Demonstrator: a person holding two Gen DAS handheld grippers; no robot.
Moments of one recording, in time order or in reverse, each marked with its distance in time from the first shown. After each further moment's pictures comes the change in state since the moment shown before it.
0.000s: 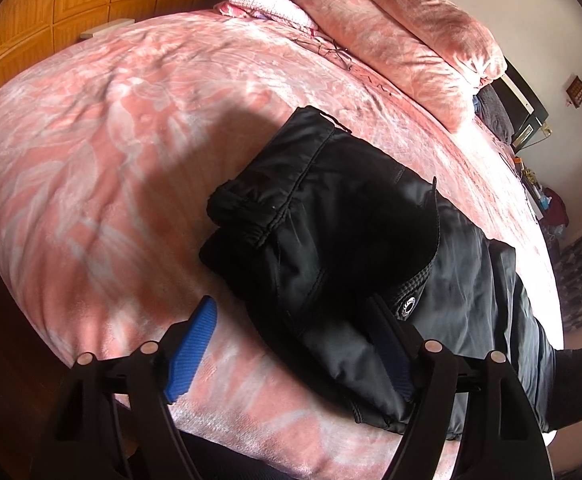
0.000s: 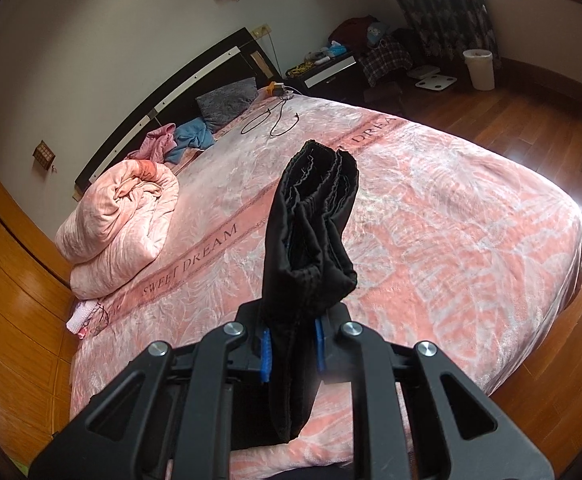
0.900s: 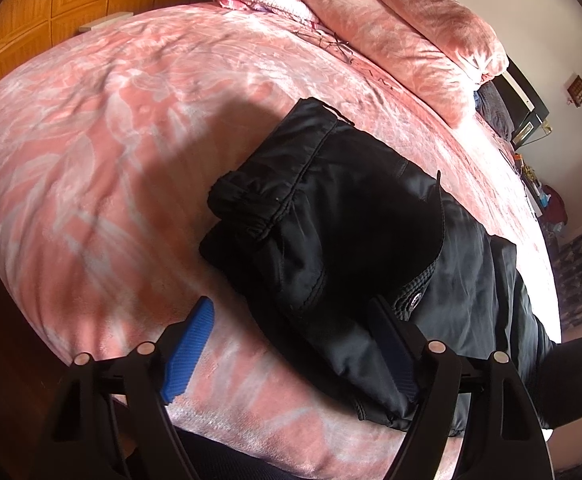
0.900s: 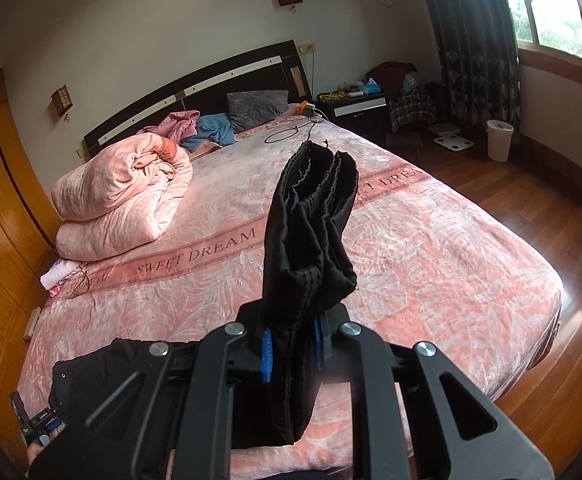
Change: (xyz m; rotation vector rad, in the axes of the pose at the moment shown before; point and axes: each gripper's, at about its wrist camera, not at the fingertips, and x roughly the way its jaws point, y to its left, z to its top) left arm 0.004 0.002 -0.001 -0.011 0.028 -0.005; right arm -0.024 0.094 -0.015 -0.255 -0.079 -0.062
